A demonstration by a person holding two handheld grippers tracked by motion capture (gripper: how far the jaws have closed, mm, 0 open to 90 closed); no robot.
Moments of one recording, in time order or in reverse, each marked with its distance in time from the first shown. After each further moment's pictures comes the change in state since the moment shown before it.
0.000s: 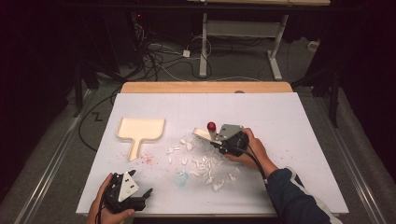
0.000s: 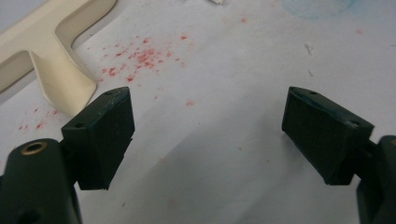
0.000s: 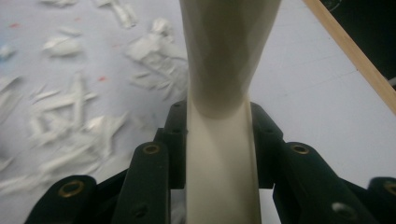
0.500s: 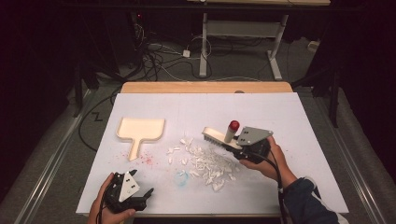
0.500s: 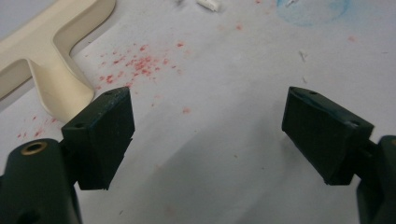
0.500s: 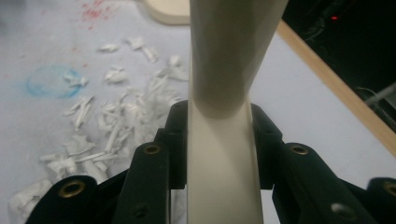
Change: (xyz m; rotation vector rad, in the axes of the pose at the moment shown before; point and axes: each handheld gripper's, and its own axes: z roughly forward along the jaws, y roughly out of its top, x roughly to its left) left arm -0.001 0.004 0.000 -0.015 0.001 0.023; right arm 0.007 -0.005 -0.075 -0.129 -0.030 0.094
